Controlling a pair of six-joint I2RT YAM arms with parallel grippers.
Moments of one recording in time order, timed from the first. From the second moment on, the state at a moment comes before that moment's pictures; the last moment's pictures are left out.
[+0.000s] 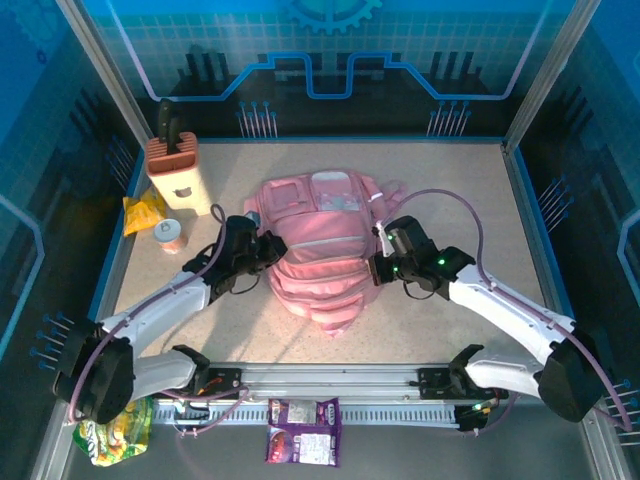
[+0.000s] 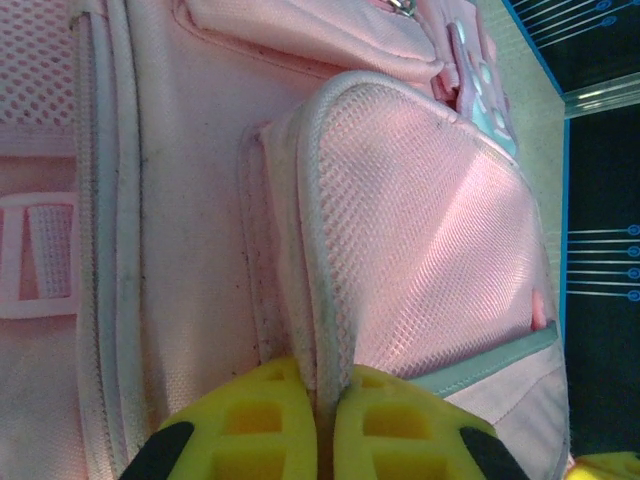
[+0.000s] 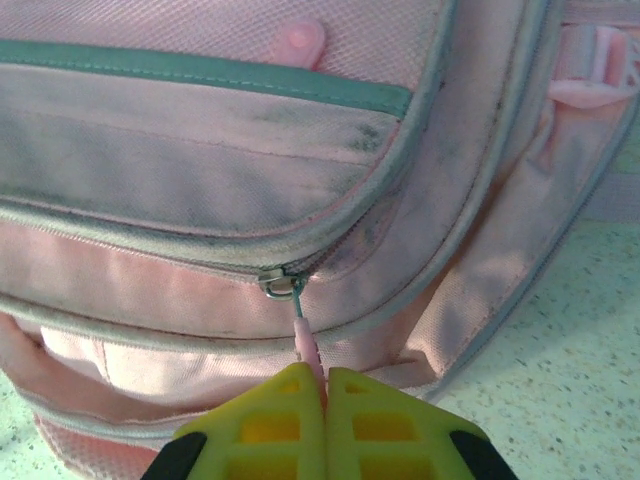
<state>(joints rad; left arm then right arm) -0.40 1.20 0.66 -0.12 0.18 -0.97 0.64 1.16 0.83 -0.56 -0.04 0.34</state>
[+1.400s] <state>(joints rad) -0.58 1.16 0.56 -0.06 -0.13 -1.26 0.83 1.43 0.85 -0.35 0.04 0.38</state>
